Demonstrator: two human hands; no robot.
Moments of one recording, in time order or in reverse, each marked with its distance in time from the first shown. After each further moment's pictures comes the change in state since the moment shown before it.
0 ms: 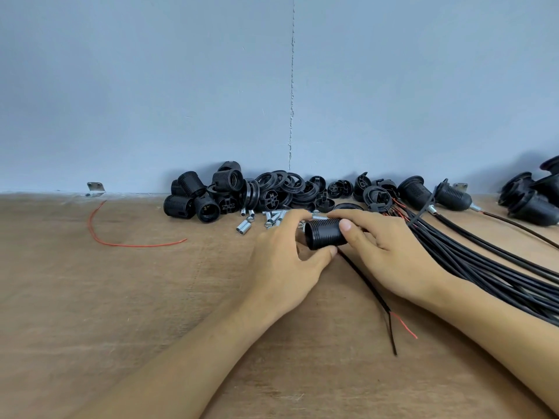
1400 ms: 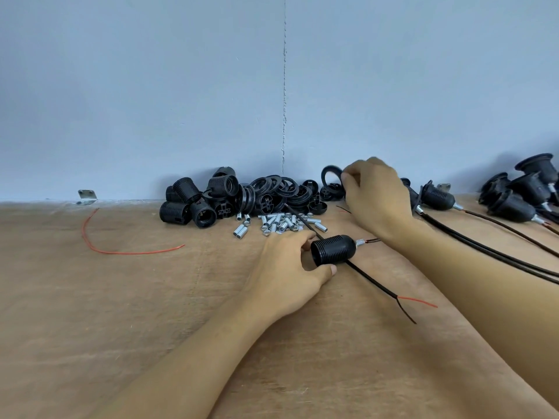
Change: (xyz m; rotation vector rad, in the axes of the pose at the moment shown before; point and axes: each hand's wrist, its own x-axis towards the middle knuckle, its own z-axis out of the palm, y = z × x) left_hand 0.002 -0.002 -0.004 0.135 -0.242 0.003; right_hand 0.073 0.000 -0.008 -0.388 0.283 0.309
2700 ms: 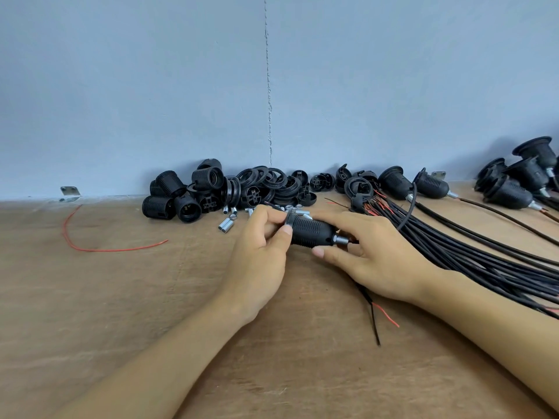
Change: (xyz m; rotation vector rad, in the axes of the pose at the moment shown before) left_hand -0.005 0.008 0.000 -0.642 0.156 -0.159; right_hand -0.075 0.033 -0.018 0.279 -0.358 -0.466
